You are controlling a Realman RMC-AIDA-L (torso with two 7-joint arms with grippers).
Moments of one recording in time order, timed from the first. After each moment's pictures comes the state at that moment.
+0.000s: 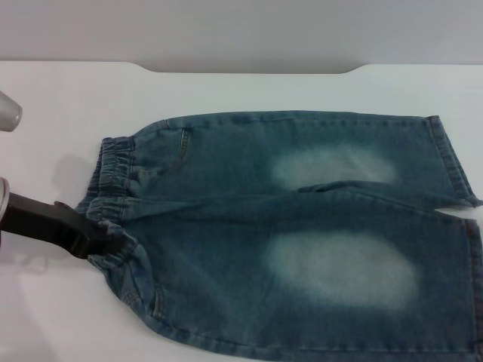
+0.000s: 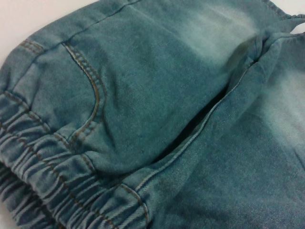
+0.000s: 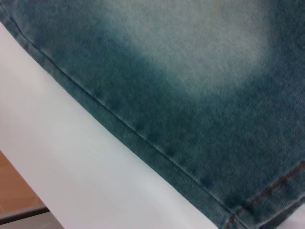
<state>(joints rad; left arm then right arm) -0.56 -2.05 0.79 0.96 2.49 1.65 -1.96 0.48 2.07 -0.86 -1.18 -2.80 -1.98 2.15</state>
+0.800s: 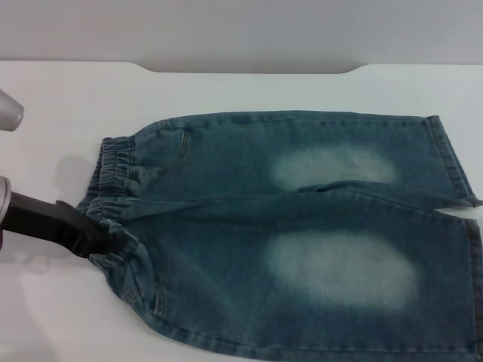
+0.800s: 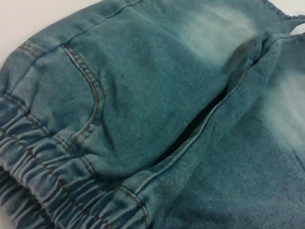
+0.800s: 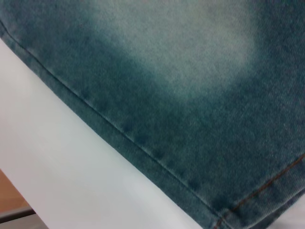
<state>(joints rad) -0.56 -2.05 0.79 0.96 2.49 1.64 -1.96 0.49 2.07 -0.86 -1.17 -2.82 -1.96 2.14</state>
